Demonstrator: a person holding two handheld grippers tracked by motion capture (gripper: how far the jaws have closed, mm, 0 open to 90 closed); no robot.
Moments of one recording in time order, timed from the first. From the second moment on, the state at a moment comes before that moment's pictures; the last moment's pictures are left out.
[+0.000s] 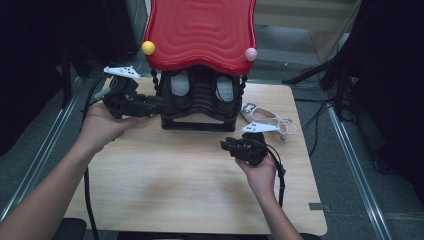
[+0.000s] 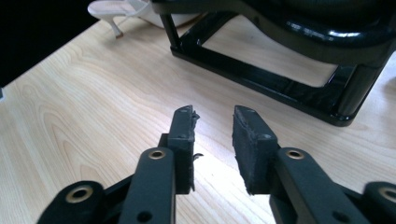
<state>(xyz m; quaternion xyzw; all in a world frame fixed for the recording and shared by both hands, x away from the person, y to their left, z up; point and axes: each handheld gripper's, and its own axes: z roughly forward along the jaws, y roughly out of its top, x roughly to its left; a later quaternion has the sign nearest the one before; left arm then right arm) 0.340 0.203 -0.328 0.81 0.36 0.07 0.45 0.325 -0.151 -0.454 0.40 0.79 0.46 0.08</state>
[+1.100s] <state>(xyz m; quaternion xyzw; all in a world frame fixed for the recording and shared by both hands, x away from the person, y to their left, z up) 0.334 0.224 -0.449 0.82 0.39 0.00 0.43 0.305 -0.154 -0.473 0.38 0.80 0.45 0.10</state>
